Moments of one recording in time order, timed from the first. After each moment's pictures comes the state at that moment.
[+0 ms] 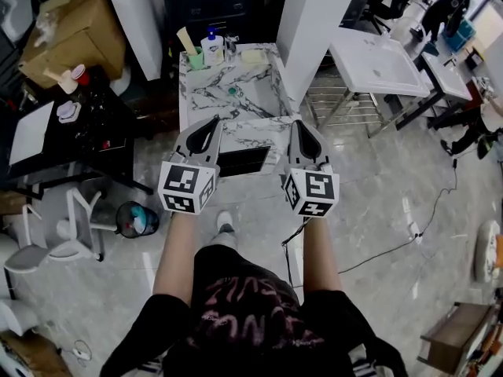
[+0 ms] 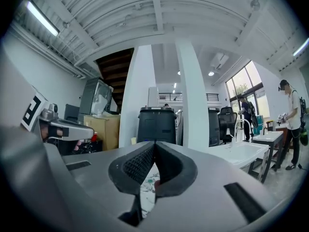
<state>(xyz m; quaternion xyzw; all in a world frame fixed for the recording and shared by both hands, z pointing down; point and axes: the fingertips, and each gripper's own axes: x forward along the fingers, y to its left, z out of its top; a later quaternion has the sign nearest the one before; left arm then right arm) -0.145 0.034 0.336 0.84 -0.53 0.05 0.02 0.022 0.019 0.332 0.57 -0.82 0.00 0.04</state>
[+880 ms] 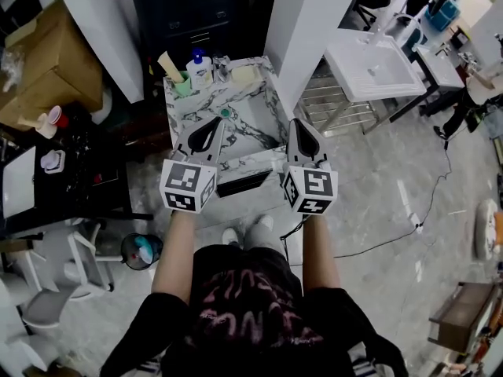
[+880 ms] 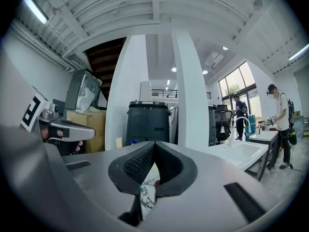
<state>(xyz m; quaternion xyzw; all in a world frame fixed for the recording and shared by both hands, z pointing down) -0.169 -0.125 0.346 0.88 -0.48 0.06 0.02 -0.008 -0.122 0.339 0.61 -0.79 0.01 0.05</state>
